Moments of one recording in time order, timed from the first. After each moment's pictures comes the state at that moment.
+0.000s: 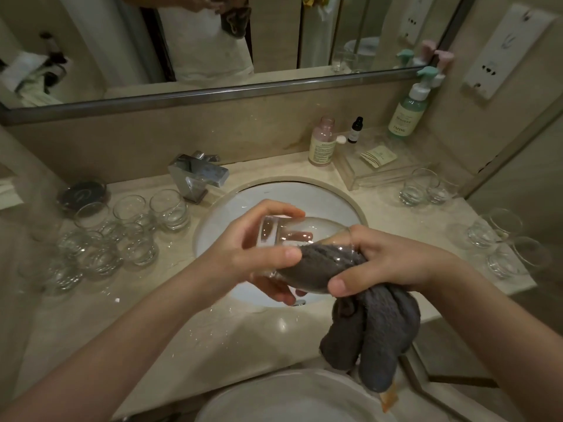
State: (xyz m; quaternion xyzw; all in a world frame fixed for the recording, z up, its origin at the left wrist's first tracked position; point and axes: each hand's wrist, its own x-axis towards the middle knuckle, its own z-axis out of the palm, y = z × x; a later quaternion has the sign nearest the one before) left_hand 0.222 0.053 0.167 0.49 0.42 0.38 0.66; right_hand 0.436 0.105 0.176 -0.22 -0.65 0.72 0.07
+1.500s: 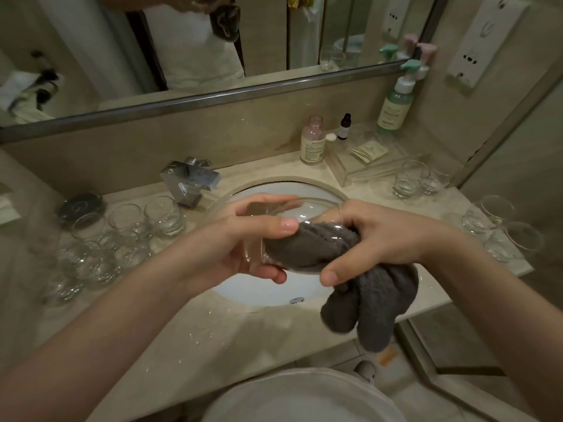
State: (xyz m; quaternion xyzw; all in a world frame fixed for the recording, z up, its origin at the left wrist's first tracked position) left_hand 0.239 0.062 0.194 0.45 0.45 0.35 0.69; right_hand 0.447 0.114 0.191 -0.20 -0.72 0.66 0.10
